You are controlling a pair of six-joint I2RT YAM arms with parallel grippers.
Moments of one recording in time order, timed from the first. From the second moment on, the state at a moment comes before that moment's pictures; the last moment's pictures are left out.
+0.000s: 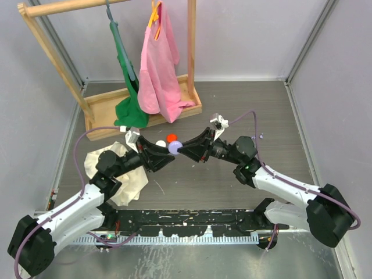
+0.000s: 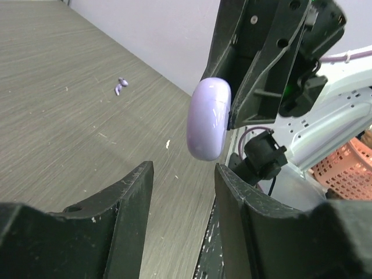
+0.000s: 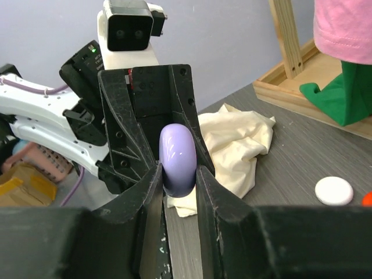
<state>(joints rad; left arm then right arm) -0.58 0.81 0.32 0.69 0.54 -0.63 0.72 1.11 0.50 0.88 -0.55 0.61</state>
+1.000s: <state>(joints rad) -0.58 0.95 0.33 0.81 0.76 -0.56 0.72 1.06 0.79 0.08 -0.70 0.16</state>
